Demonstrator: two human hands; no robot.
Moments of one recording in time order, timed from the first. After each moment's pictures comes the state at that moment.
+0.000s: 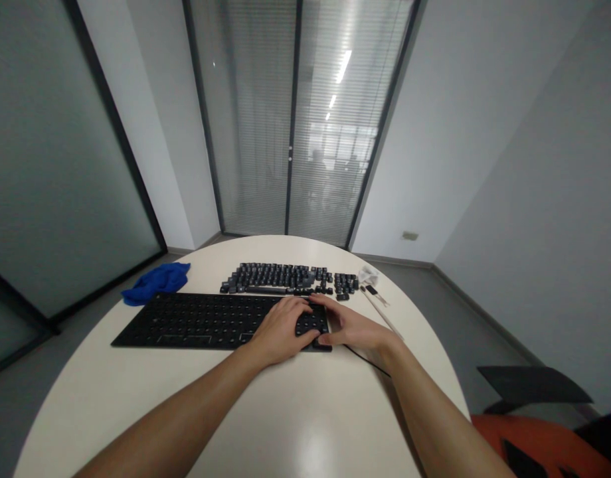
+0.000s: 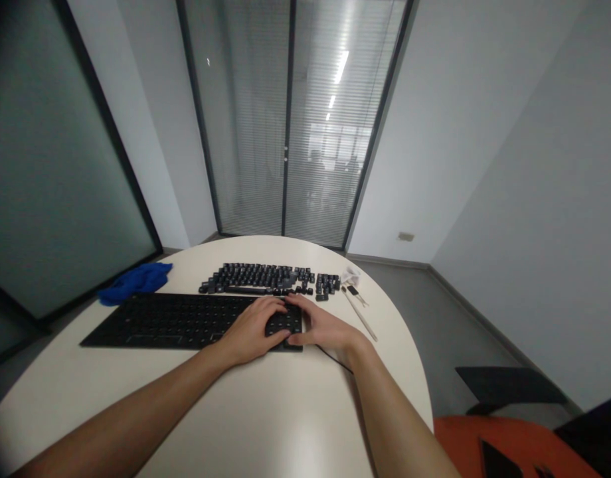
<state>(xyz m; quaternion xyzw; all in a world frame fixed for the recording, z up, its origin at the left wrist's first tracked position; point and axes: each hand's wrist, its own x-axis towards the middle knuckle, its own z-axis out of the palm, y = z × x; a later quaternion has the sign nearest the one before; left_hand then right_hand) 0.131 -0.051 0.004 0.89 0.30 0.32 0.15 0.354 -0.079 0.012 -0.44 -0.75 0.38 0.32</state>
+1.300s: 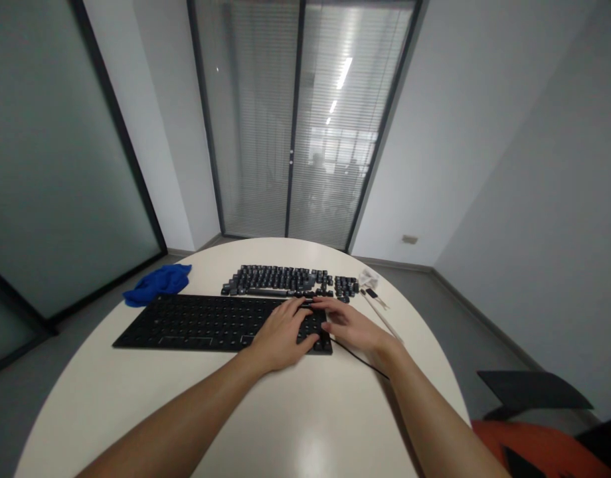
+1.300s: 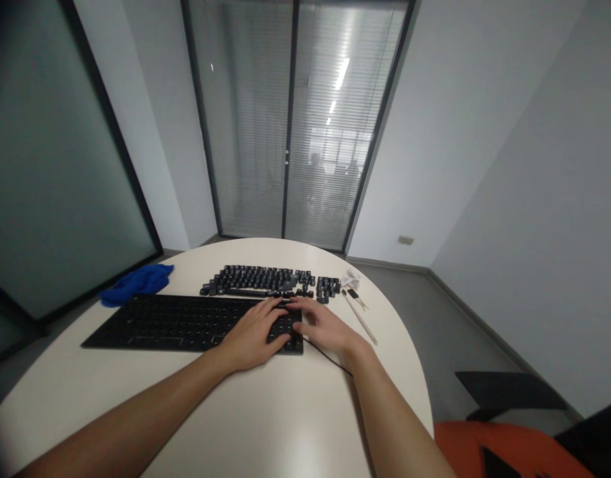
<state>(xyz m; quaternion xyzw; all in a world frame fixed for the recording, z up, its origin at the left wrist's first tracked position) 0.128 -0.058 0.003 0.90 0.34 0.24 0.10 0.353 -0.078 0.015 -0.49 -0.76 0.29 0.32</state>
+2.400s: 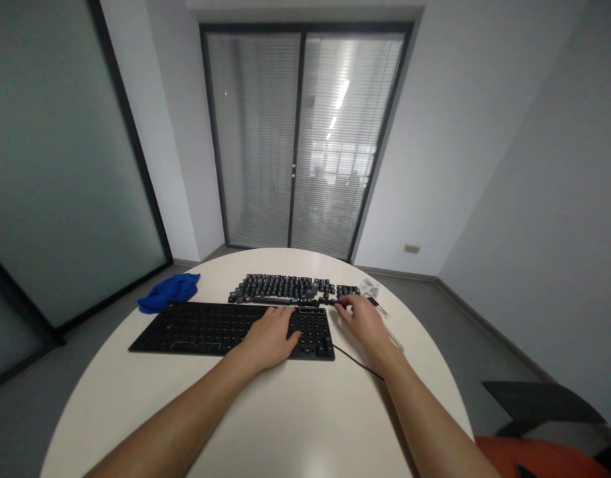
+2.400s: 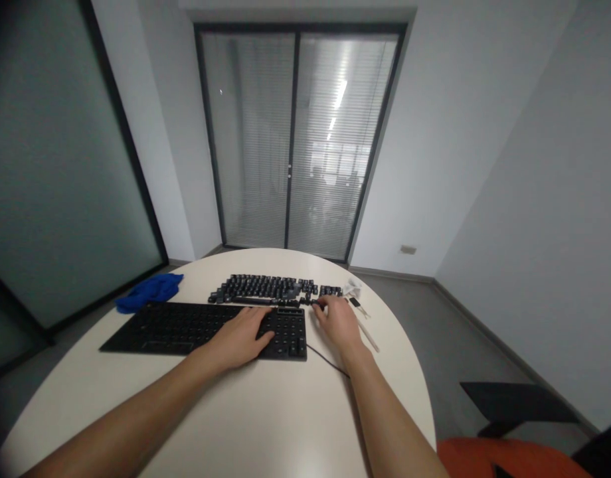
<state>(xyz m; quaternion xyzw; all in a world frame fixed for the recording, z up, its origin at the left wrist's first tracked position) 0.101 -0.063 0.034 0.87 0.44 0.20 0.09 0.356 -0.073 0.025 -0.68 -0.68 -0.02 0.28</state>
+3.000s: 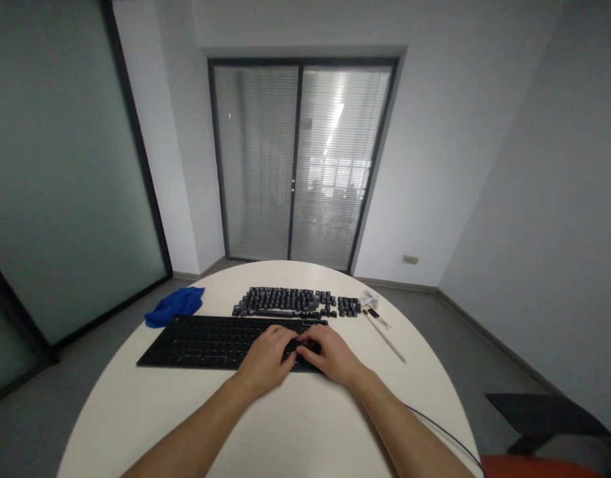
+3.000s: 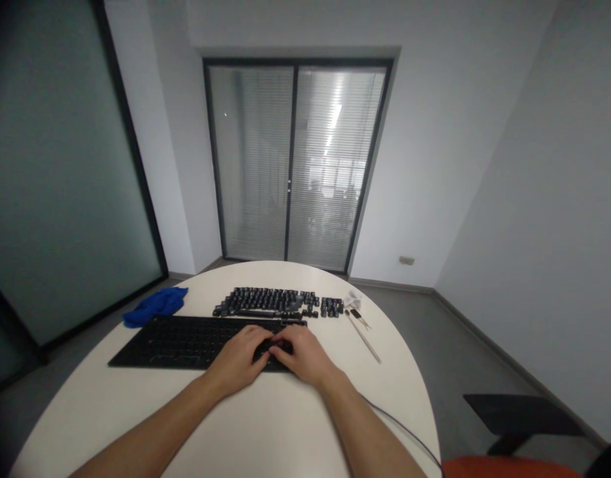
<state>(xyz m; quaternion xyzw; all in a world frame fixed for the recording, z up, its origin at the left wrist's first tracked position) 0.081 -0.069 0.010 0.89 0.33 0.31 0.09 0.280 -0.092 0.017 -0.48 -0.81 0.11 0.33</state>
